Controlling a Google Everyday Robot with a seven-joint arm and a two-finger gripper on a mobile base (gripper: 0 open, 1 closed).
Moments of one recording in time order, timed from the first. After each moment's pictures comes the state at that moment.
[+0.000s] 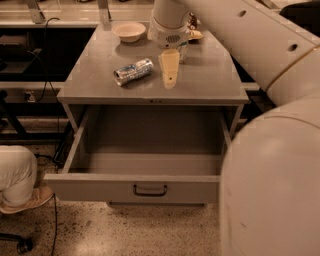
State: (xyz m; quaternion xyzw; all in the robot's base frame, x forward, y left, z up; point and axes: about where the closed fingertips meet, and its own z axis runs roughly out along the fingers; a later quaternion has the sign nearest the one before) arm 0.705 -0.011 0.915 -0.78 0.59 -0.09 0.18
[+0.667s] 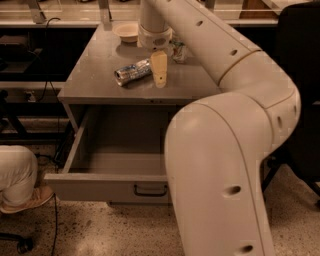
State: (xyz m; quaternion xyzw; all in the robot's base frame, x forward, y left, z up) arm 0.753 0.017 0.877 -0.81 0.56 -0.08 0.14
